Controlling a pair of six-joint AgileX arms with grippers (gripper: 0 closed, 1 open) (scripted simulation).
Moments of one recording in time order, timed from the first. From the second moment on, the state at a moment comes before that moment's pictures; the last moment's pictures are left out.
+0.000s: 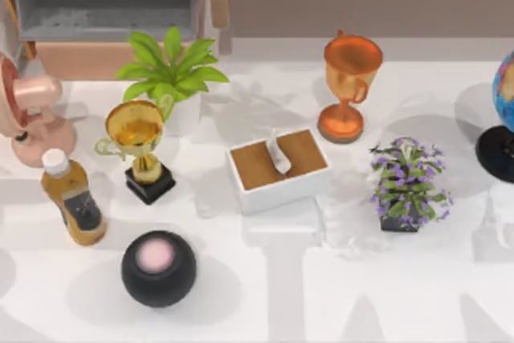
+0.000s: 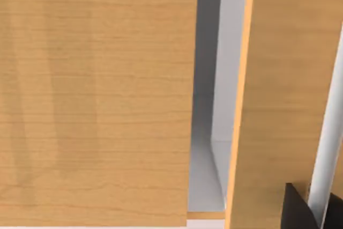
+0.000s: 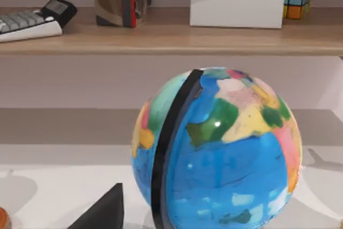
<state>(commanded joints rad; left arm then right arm) 0.54 2.12 0.73 1.36 0.58 1.58 0.00 0.00 0.00 0.00 0.00 0.00</state>
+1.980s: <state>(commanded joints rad) 0.39 2.36 1.25 1.08 0.43 1.57 0.00 0.00 0.00 0.00 0.00 0.00</state>
